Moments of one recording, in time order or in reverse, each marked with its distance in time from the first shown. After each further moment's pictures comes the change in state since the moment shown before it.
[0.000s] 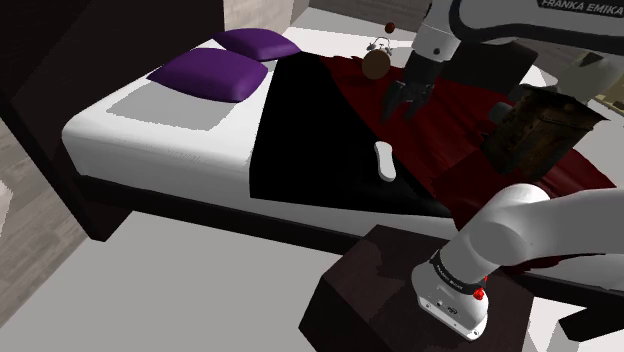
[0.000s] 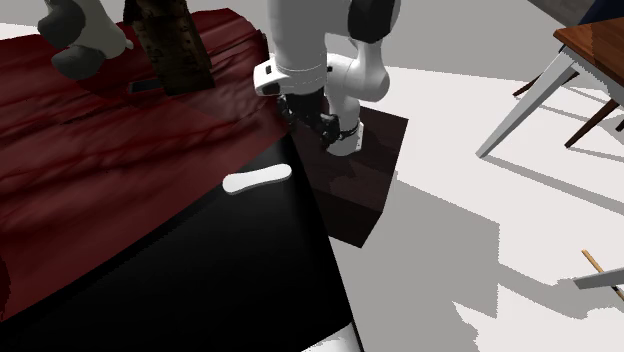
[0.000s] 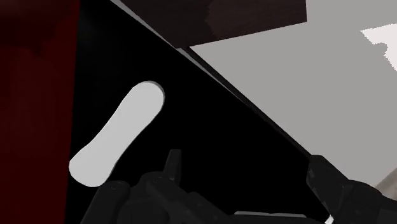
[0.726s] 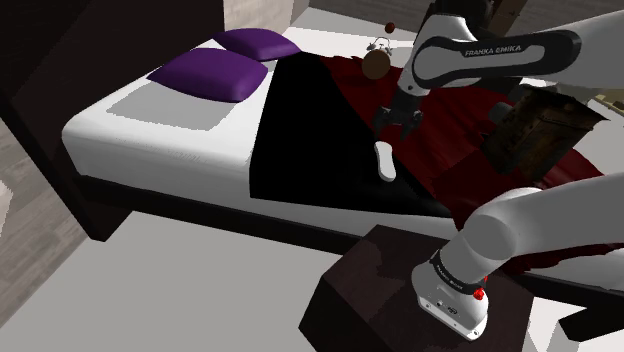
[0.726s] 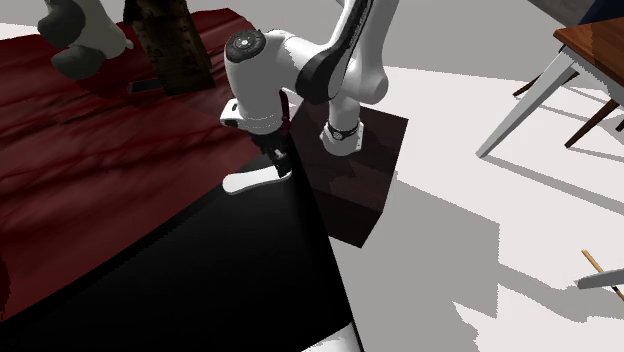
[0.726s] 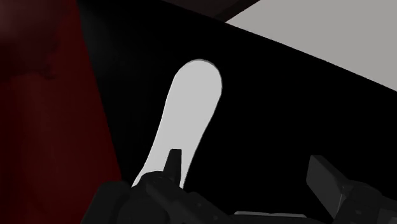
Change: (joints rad) arm -0.159 0.181 -0.039 -0.149 -0.074 0.320 0.162
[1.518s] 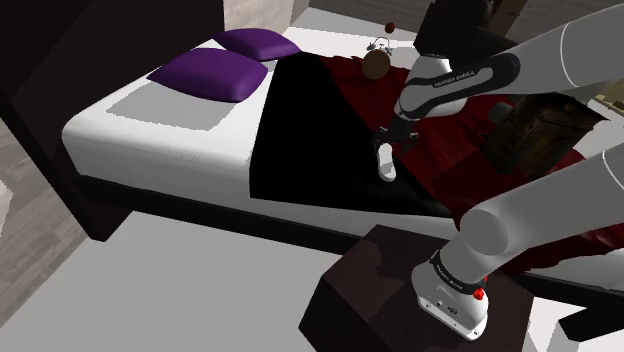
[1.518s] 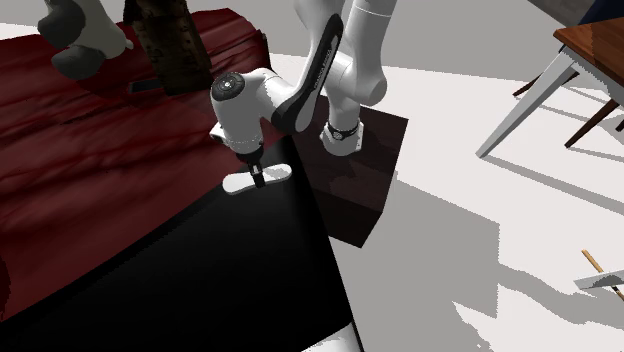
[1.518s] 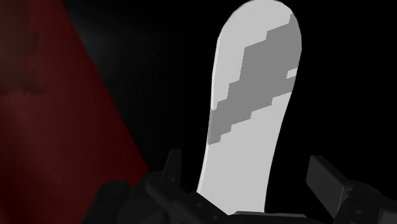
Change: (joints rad) arm -0.114 0.215 -0.039 -0.080 -0.060 0.290 0.127
